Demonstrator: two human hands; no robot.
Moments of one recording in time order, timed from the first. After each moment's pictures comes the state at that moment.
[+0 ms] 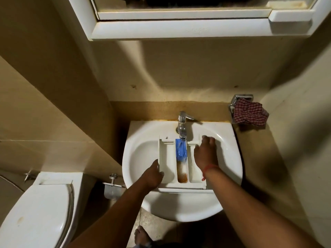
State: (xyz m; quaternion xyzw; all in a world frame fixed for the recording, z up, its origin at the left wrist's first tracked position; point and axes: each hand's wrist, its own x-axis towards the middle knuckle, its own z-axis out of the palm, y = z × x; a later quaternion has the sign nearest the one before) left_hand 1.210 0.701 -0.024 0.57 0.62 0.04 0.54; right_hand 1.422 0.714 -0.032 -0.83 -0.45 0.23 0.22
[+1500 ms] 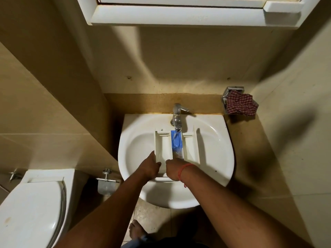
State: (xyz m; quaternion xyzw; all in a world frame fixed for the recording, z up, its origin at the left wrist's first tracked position) left_hand 1.206 0.702 -0.037 0.57 0.60 0.05 0.55; right_hand 1.333 0.676 -0.002 -0.66 -0.62 0.36 -0.19
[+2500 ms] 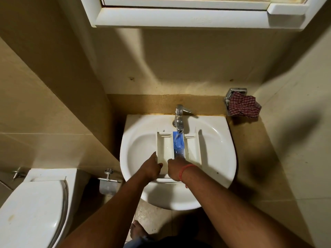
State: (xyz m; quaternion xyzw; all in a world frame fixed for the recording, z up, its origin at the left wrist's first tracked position) left_hand 1.207 0.701 -0.034 0.59 0.60 0.05 0.53; right_hand 1.333 0.680 -0.006 -0.67 -0.63 0.33 -0.20
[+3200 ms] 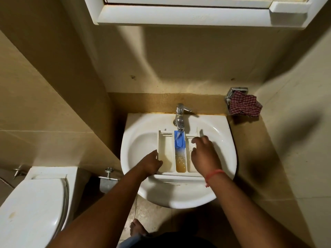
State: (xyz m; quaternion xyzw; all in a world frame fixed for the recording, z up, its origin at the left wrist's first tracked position) left_hand 1.204 0.710 -0.014 0.57 0.59 0.03 0.57; right_hand 1.404 0.661 -0.003 -0.78 -0.58 0.15 0.17
